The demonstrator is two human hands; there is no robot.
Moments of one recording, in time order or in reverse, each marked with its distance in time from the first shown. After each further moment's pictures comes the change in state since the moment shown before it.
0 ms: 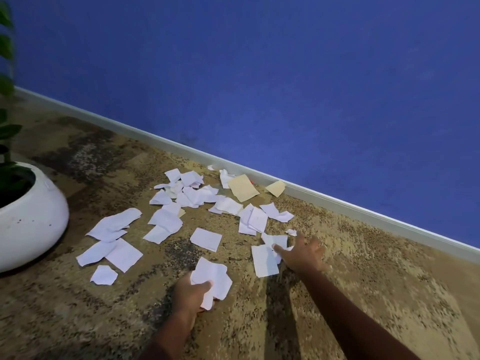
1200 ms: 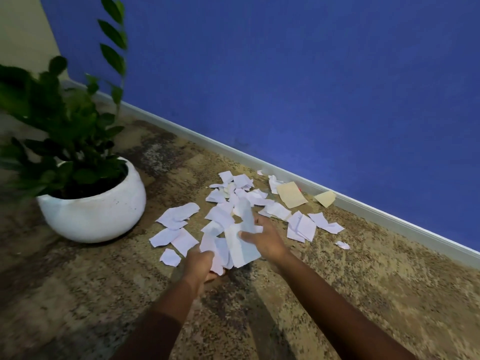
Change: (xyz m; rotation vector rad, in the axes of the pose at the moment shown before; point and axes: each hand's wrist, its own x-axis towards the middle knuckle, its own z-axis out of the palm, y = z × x) left_hand -0.002 0.052 -0.082 -0.064 0.133 -0.049; right_hand -0.111 -0.146 0.026 0.605 -0.464 -0.429
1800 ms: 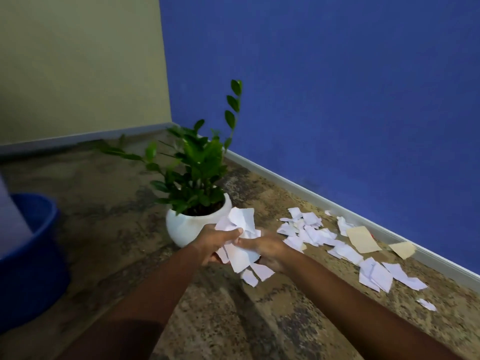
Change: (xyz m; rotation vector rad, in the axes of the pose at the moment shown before) left_hand -0.058 0.070 -0.165 0.011 -0.091 0.267; right_hand -0.041 -0.111 0.123 0.027 -0.411 0.007
